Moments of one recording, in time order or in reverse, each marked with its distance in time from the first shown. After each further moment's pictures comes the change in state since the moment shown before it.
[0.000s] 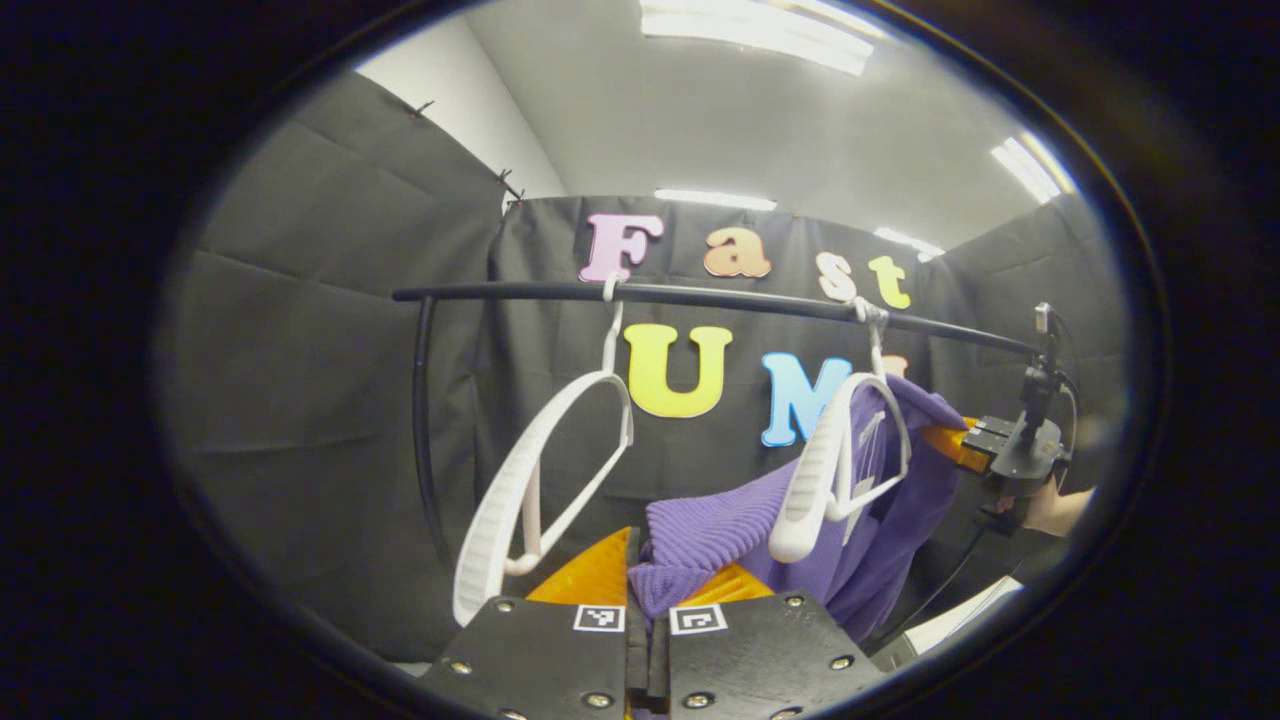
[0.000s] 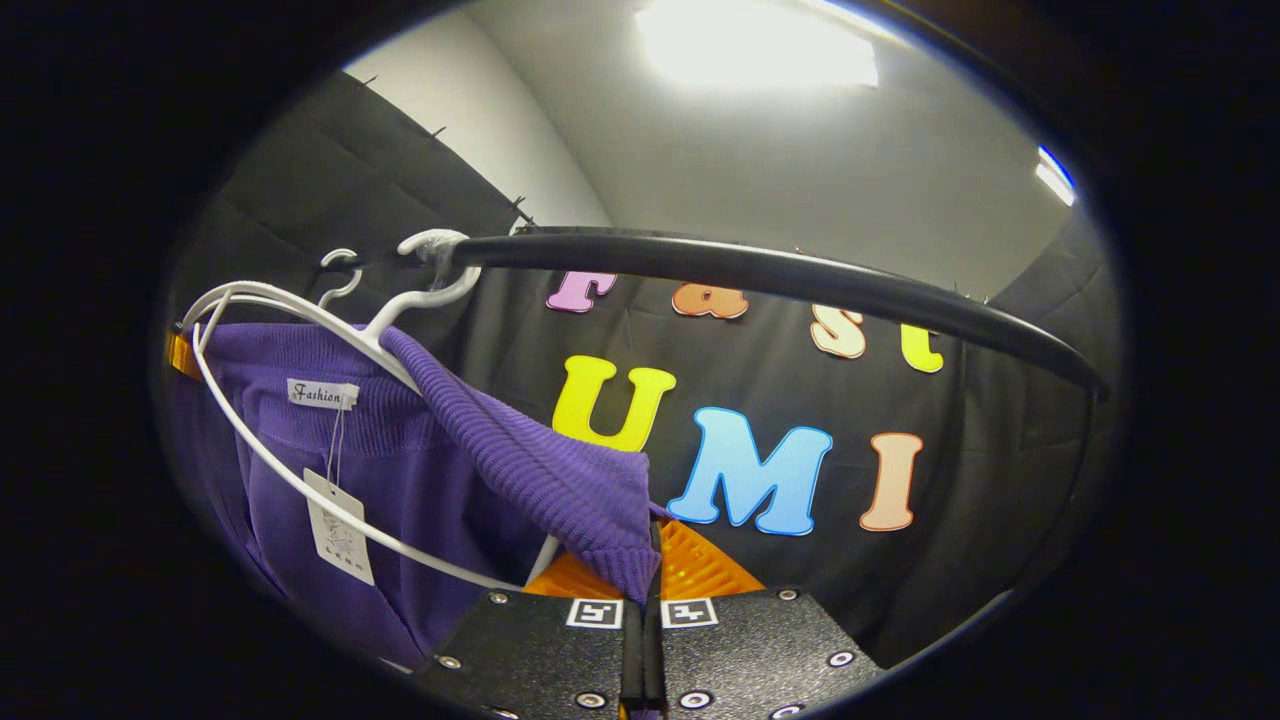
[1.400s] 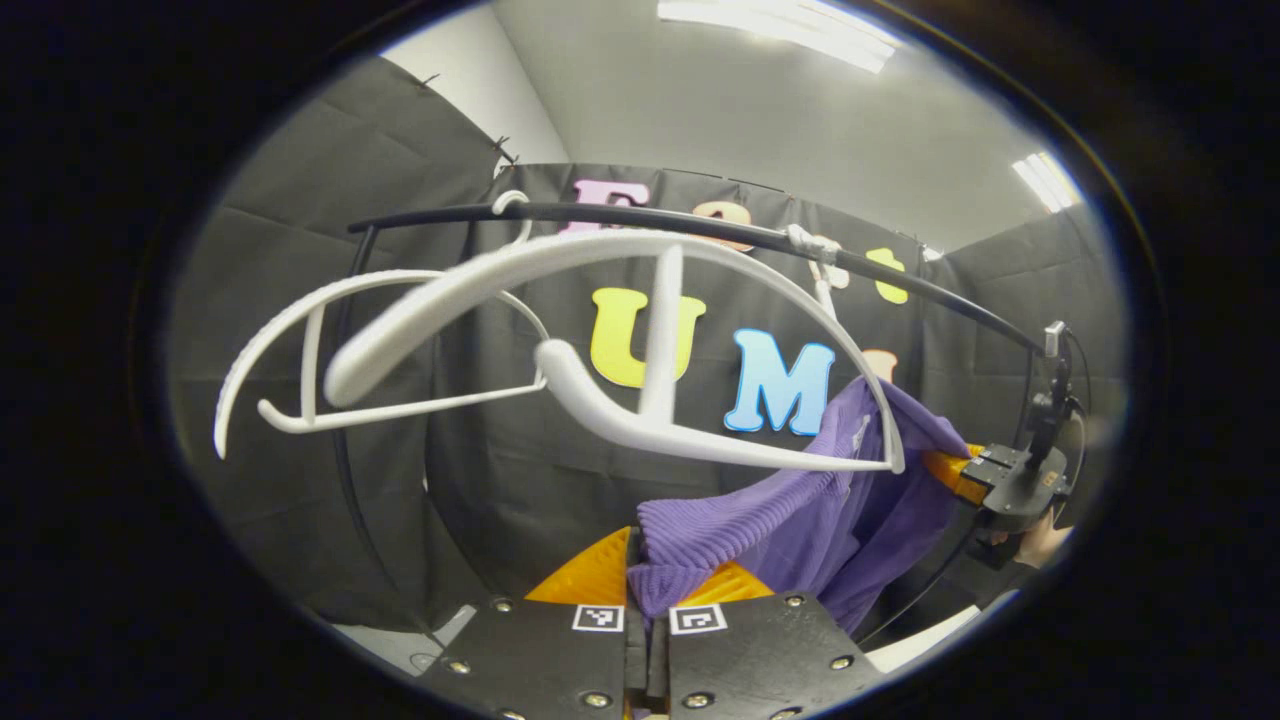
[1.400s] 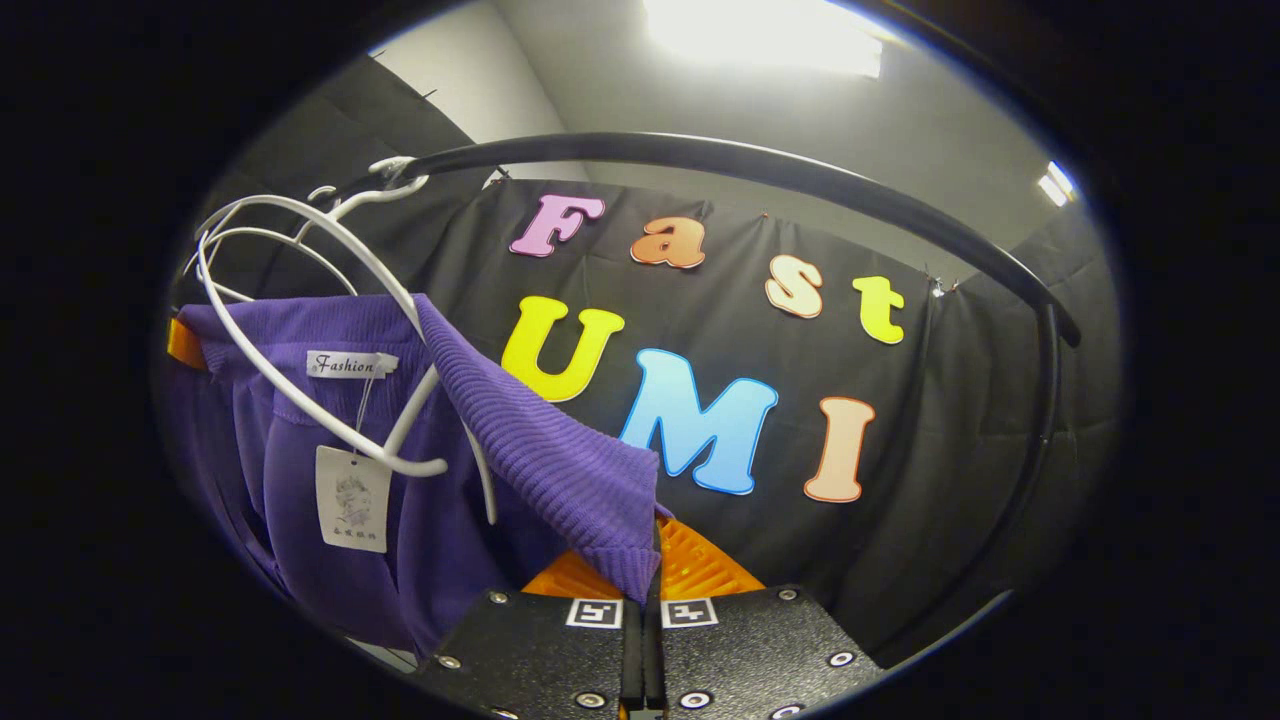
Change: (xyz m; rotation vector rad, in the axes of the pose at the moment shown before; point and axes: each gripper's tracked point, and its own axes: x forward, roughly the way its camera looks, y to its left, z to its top) left arm 0.060 -0.120 -0.048 -0.080 0.053 -0.005; right arm -0.023 -0.086 -0.080 -0.059 0.127 -0.077
